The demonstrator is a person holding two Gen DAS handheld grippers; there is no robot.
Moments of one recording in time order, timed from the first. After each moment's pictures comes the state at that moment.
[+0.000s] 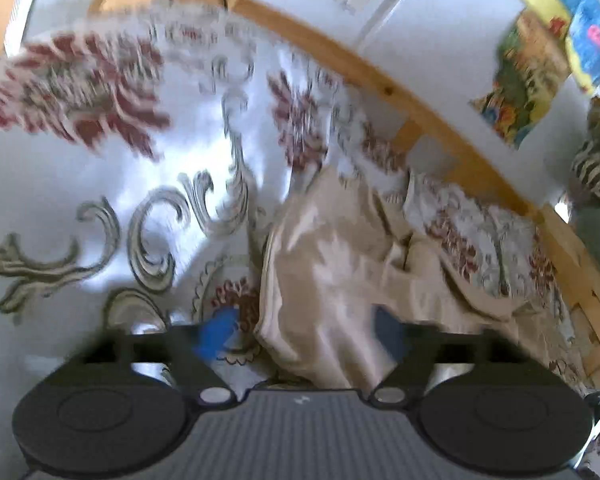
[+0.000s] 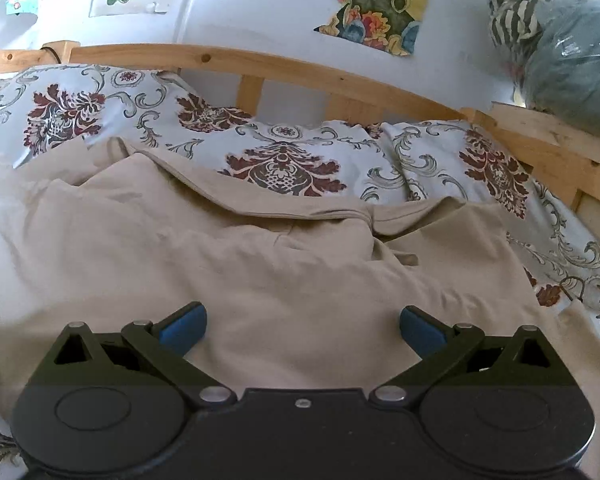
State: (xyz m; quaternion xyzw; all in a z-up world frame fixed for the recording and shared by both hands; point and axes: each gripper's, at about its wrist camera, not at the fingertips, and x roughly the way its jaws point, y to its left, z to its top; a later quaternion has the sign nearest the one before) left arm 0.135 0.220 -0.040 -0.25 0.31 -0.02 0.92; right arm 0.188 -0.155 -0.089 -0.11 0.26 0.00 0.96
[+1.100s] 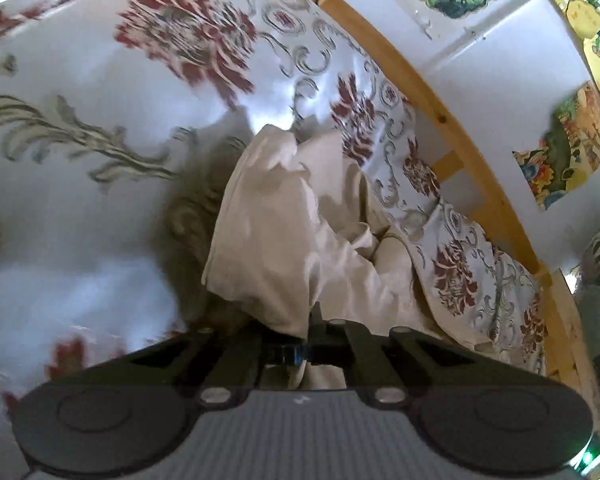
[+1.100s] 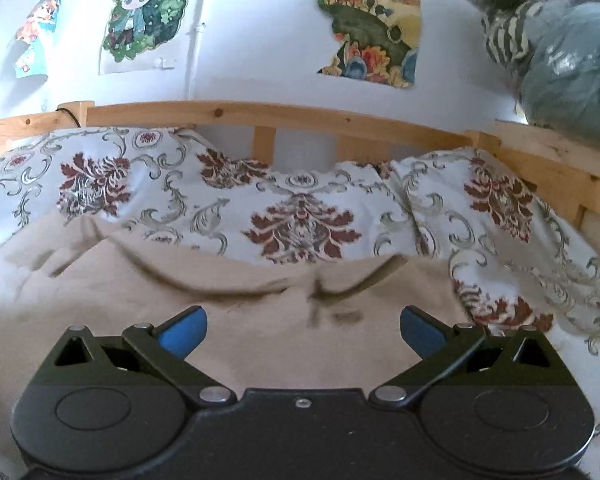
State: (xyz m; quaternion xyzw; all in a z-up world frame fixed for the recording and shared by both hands) left arm 0.087 0.217 -0.044 -0.38 0.33 0.05 0.86; right arm 0.174 -0.147 -0.022 -0.05 0.24 0.03 0.97
